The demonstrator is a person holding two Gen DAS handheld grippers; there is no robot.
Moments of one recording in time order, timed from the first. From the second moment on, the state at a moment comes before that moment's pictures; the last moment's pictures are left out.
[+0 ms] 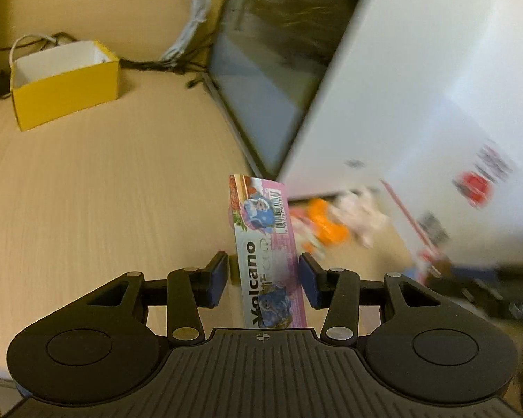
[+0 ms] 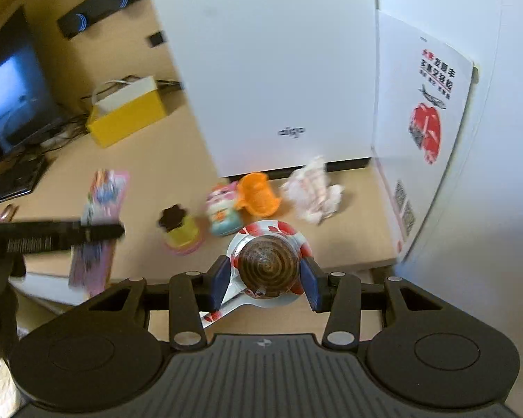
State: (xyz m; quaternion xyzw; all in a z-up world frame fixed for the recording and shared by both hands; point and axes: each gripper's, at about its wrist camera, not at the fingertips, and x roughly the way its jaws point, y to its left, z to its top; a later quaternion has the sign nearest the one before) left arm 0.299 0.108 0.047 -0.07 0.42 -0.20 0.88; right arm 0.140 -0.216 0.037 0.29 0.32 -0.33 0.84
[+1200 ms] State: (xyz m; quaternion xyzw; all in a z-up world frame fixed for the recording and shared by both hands) left arm 0.200 0.107 -0.008 -0.07 0.46 -0.17 0.87; right arm 0.199 -0.298 -0.037 0.38 0.28 -0.39 0.79
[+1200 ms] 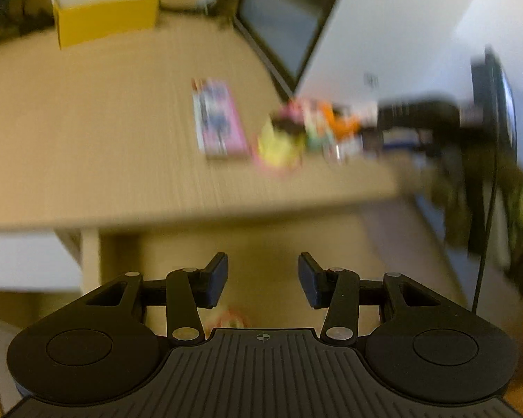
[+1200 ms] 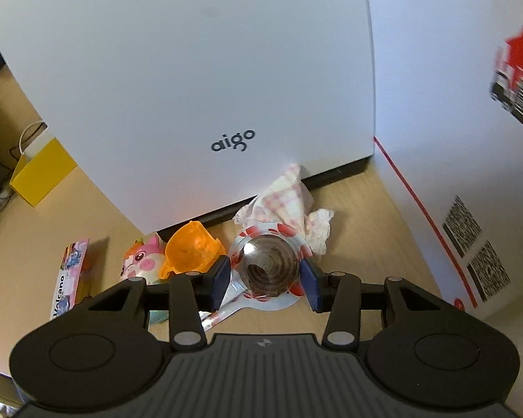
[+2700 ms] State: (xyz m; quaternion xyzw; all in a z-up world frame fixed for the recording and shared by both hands) left arm 0.128 0.218 0.028 -0.13 0.46 -0.05 0.88; right arm 0.352 -0.051 -0.128 0.38 0.63 0.07 0.67
